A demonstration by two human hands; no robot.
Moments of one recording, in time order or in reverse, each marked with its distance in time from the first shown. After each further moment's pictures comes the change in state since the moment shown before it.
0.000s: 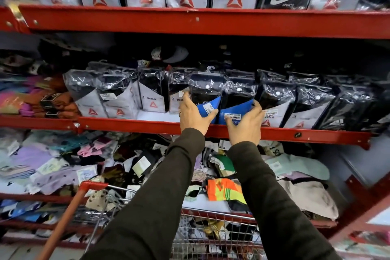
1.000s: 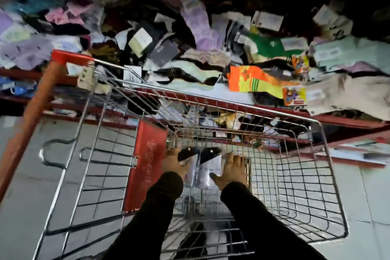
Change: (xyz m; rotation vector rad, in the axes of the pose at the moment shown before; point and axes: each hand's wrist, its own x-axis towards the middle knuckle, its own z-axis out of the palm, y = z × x) left_hand -0.345 -0.348 0.052 0.309 -0.598 -0.828; right_hand -0.391 0.246 0.053 -0.634 -1.300 0.377
